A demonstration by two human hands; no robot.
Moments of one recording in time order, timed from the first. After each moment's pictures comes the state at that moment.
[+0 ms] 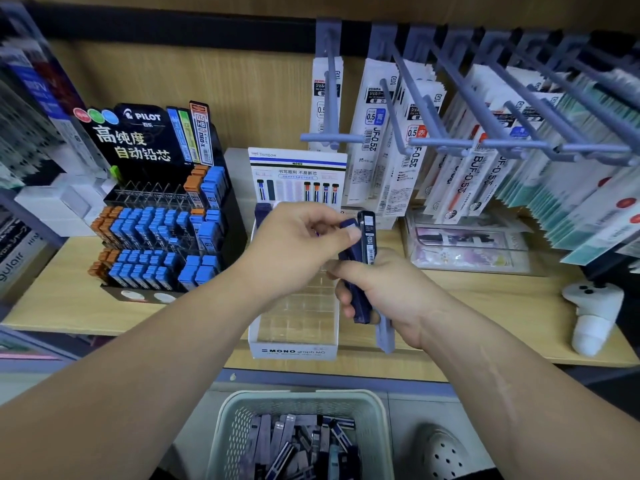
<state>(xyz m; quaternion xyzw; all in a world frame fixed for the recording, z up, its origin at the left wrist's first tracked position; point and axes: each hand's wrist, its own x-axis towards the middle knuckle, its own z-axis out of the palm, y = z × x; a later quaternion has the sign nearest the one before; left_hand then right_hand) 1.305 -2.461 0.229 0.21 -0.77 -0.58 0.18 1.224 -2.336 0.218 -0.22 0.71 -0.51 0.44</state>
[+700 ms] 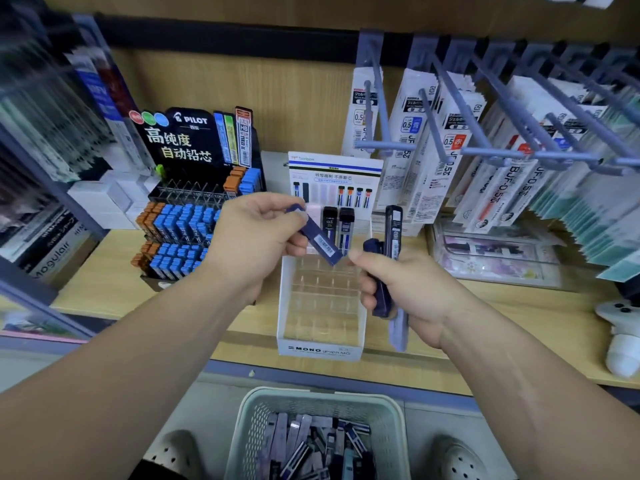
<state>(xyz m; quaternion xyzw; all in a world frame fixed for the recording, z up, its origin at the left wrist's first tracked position) 1.344 -2.499 0.235 0.34 -0.61 -0.64 0.31 1.231 -2.347 0.219 -0.21 0.69 -0.54 0.44</state>
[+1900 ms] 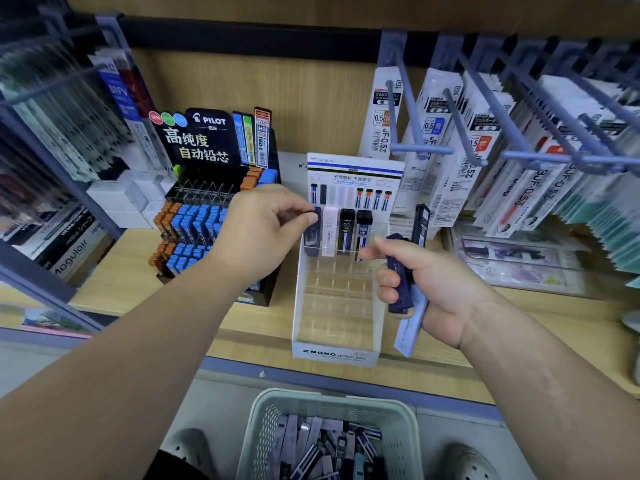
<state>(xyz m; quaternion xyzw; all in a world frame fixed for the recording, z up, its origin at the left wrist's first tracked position) 1.352 -2.545 0.216 0.20 -0.88 -0.27 0.34 1.226 -2.355 0.227 -0.13 0.61 -0.58 0.52</state>
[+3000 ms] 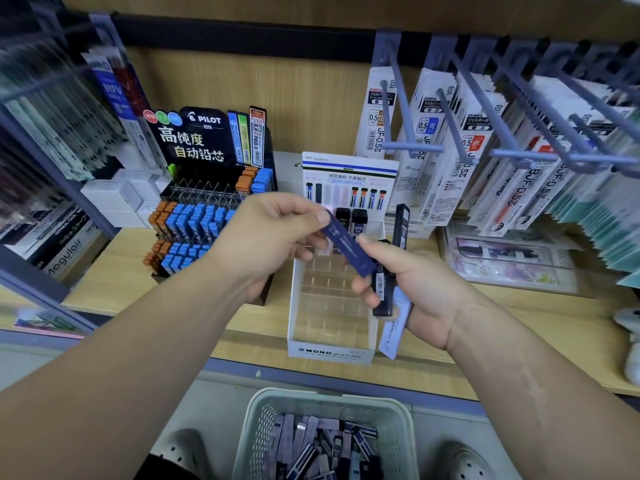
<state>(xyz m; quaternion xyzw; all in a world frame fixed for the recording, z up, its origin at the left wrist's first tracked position) 1.354 -2.506 0.246 0.29 -0.67 -0.65 0.22 1.236 -2.357 0.230 -0.15 0.61 -0.58 0.52</state>
